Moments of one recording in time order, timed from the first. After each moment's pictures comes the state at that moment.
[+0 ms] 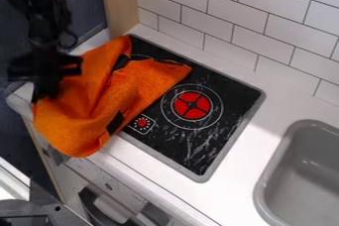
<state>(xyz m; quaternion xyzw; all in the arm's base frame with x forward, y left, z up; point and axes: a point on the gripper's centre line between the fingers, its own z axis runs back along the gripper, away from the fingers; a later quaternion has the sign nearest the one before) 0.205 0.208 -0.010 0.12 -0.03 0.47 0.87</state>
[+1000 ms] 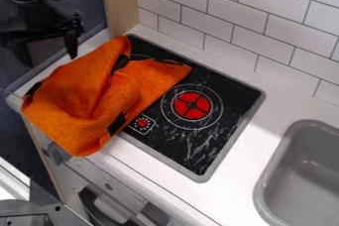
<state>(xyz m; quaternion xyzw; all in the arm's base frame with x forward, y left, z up) 0.217 0.185 0.067 0.06 -0.13 0.45 0.88</state>
